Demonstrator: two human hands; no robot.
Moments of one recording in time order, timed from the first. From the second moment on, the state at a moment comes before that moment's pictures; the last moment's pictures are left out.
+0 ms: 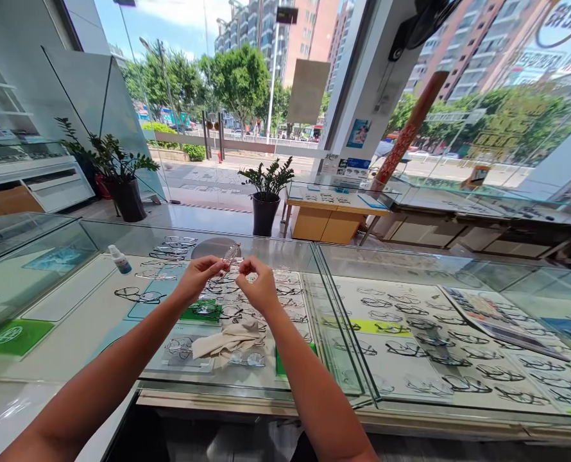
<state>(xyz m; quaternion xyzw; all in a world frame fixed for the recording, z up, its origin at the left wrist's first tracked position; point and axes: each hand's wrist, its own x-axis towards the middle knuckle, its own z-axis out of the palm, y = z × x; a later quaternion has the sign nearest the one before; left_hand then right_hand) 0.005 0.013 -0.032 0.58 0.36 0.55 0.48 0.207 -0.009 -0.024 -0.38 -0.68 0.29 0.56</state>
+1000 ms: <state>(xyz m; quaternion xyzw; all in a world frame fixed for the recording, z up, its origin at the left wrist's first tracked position) 0.014 0.007 -0.035 0.57 0.33 0.57 0.49 0.215 -0.005 -0.020 -0.37 -0.67 0.28 0.57</state>
